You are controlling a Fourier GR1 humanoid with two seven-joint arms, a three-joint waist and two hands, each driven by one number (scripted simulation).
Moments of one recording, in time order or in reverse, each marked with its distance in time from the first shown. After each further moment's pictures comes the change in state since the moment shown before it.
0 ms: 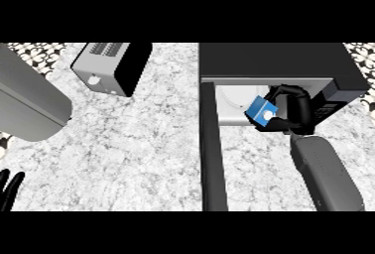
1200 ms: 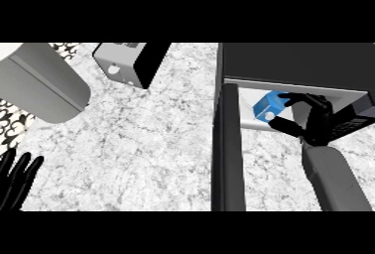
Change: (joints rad) left arm -0.108 0.025 -0.049 0.020 -0.064 -0.001 0.032; right arm 0.076 -0.008 -0.087 -0.022 0.079 -0.316 -0.272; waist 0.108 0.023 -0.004
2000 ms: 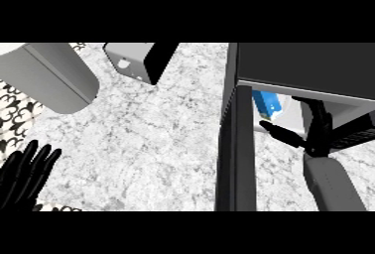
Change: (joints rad) left arm -0.061 0.011 -0.055 0.018 -0.055 -0.012 0.015; right arm 0.073 0.014 -0.003 -0.020 0.056 -0.044 -0.035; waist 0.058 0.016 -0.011
